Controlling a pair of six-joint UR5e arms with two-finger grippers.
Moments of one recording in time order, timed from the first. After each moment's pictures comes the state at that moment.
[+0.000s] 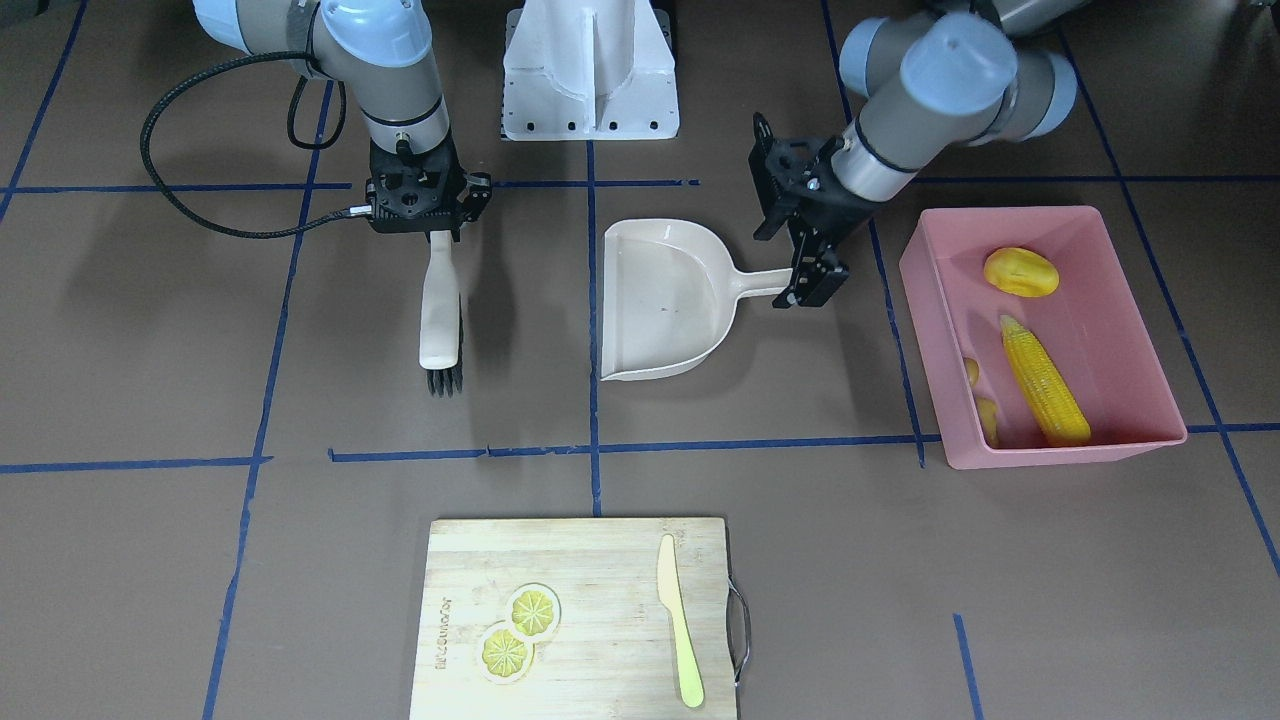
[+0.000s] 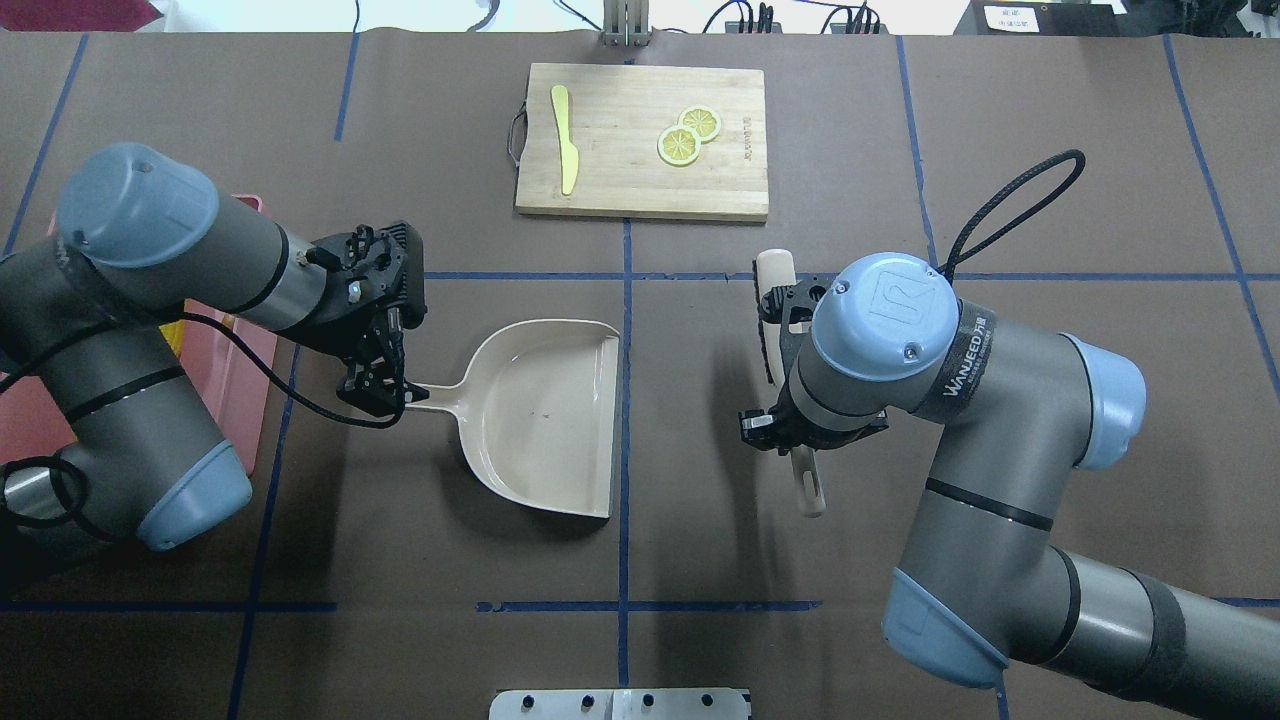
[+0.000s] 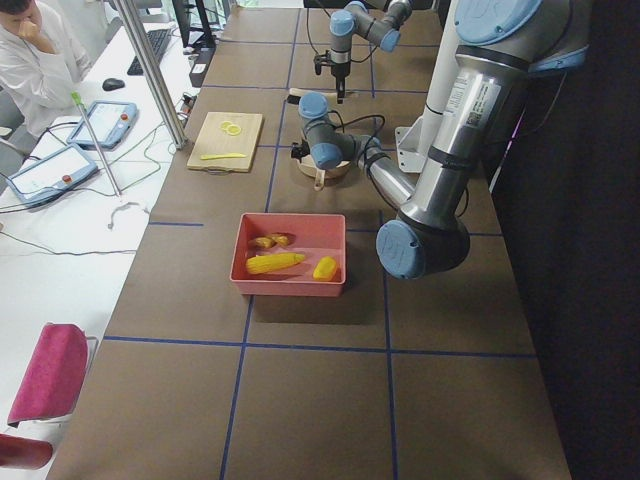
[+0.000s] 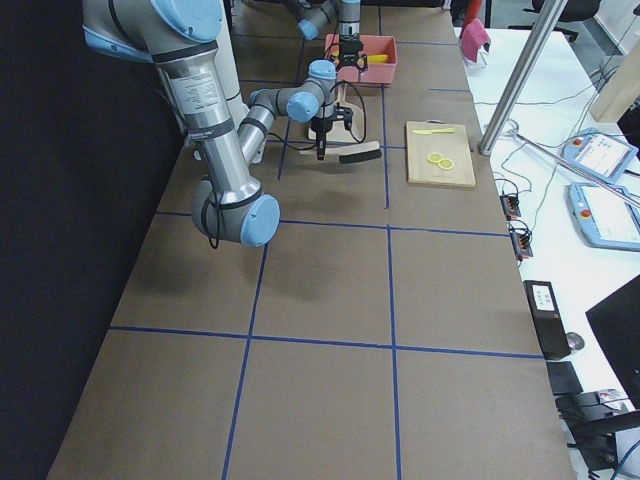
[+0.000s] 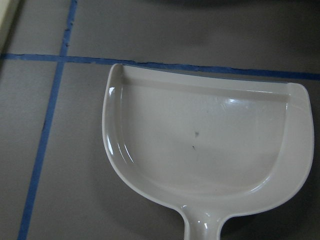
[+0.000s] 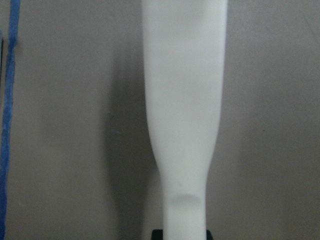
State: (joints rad) left arm -0.72 -1.94 -1.89 -1.89 -2.13 0.17; right arm 0.49 -1.11 1.97 -1.76 1.90 1.12
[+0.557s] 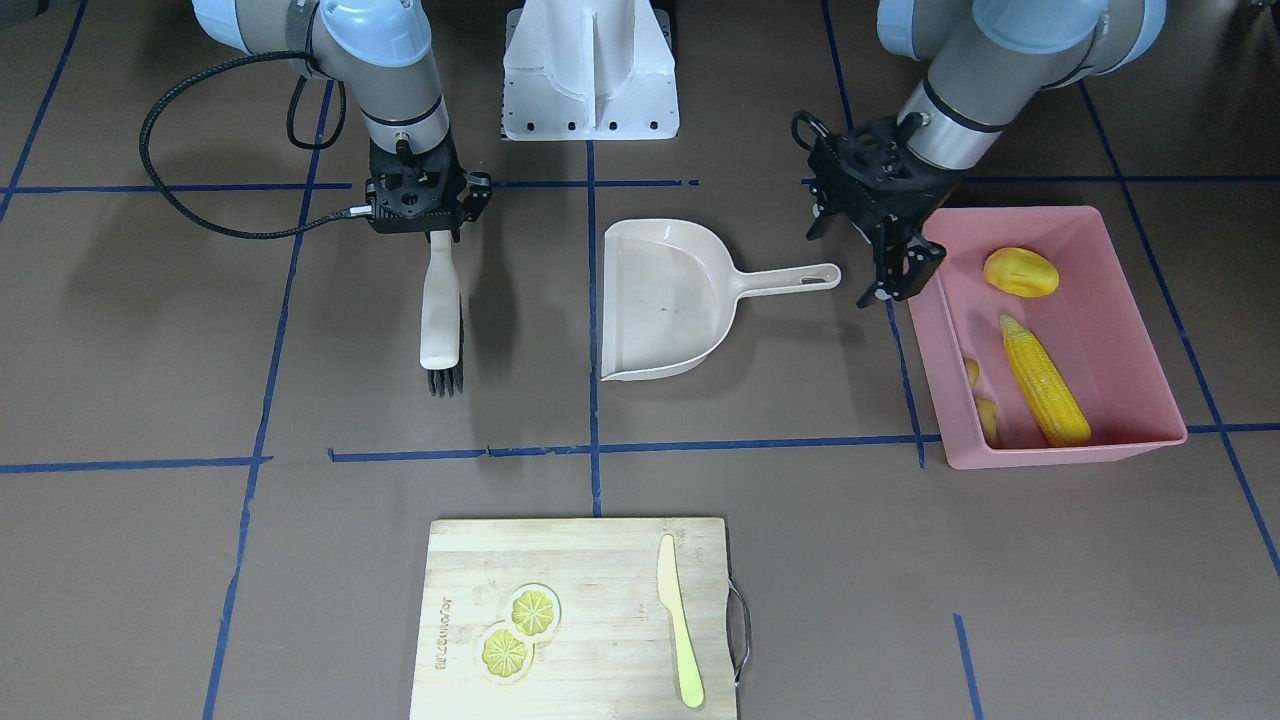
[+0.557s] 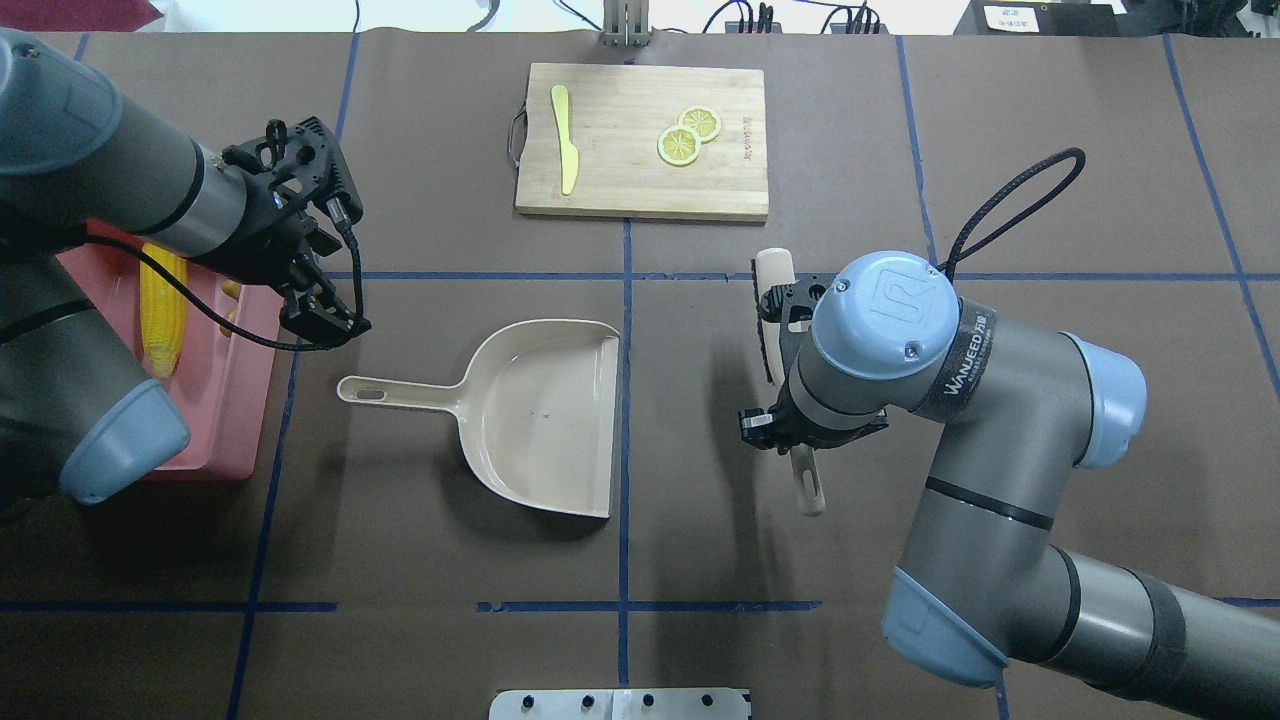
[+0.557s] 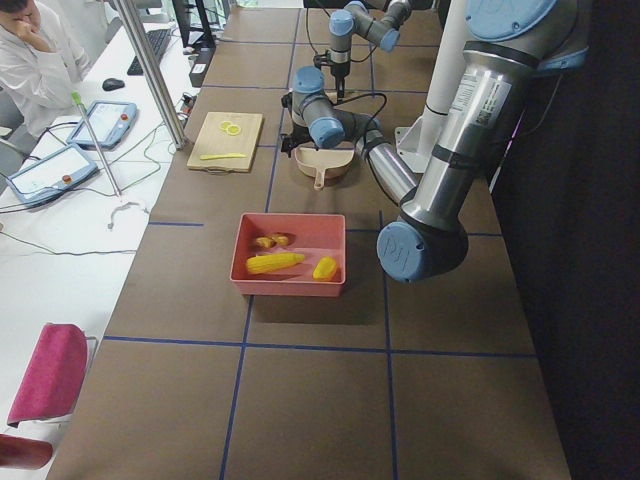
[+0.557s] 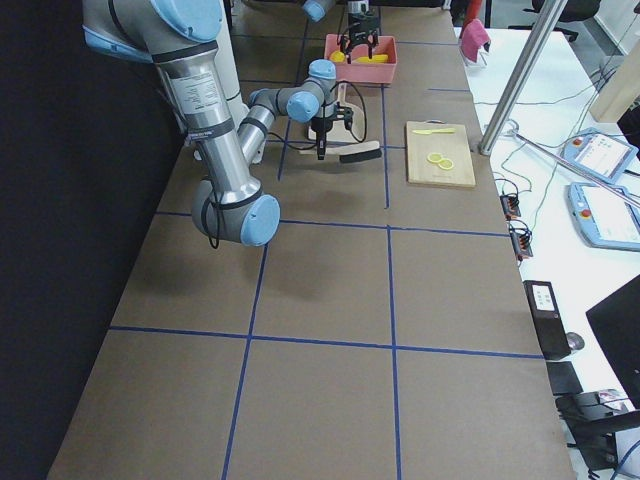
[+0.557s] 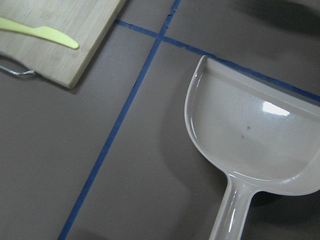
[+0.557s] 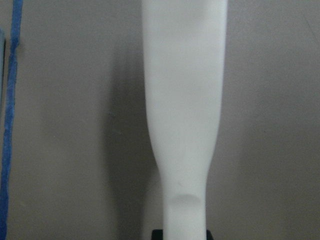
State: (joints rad) left arm -0.85 -1.94 -1.95 -1.69 -2.12 0.02; right arm 0.49 -1.11 1.97 -1.76 1.90 1.12
